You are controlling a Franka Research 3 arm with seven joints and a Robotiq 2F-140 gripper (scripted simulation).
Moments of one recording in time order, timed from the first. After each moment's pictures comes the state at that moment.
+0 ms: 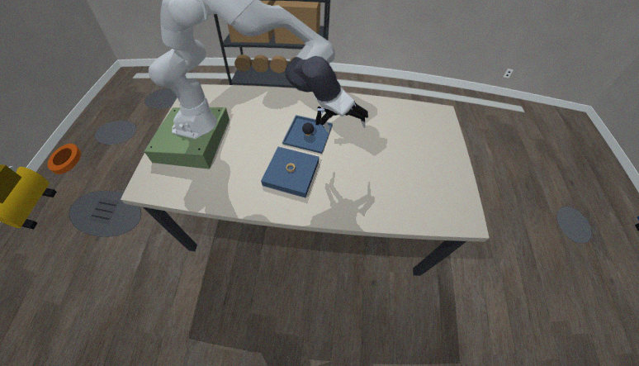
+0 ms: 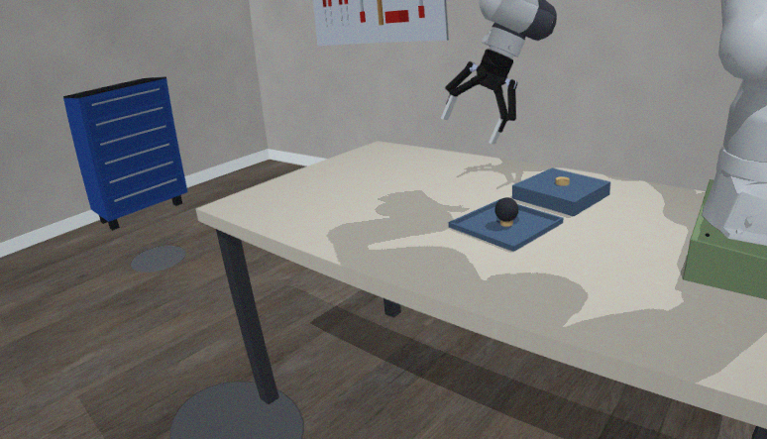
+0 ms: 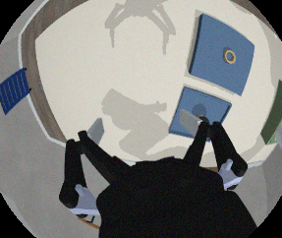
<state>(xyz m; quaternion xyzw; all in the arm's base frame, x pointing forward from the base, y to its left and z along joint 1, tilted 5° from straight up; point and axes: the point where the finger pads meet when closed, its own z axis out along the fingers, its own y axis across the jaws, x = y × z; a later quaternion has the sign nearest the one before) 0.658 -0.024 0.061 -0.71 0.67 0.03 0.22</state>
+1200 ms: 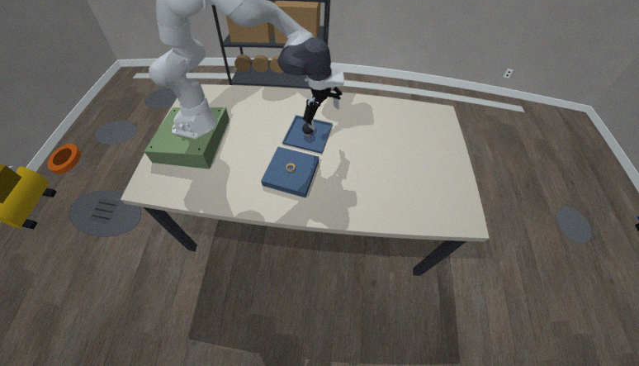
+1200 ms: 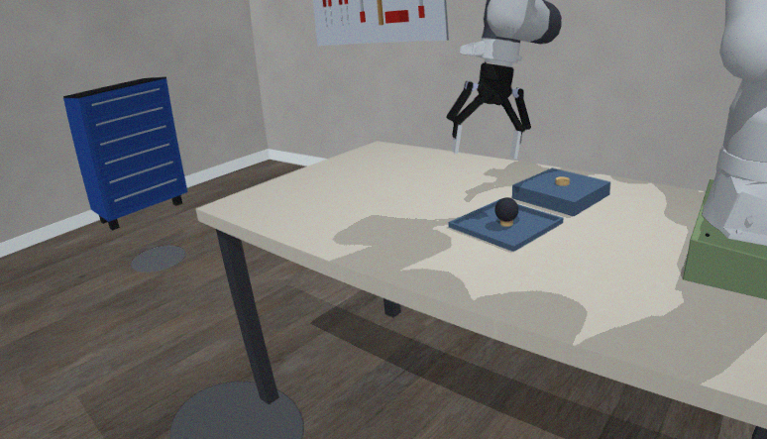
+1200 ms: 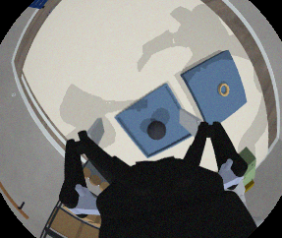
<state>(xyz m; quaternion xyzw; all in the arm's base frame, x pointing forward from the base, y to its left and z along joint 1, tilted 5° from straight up) 0.564 0.053 0.040 -0.94 0.33 0.02 0.12</state>
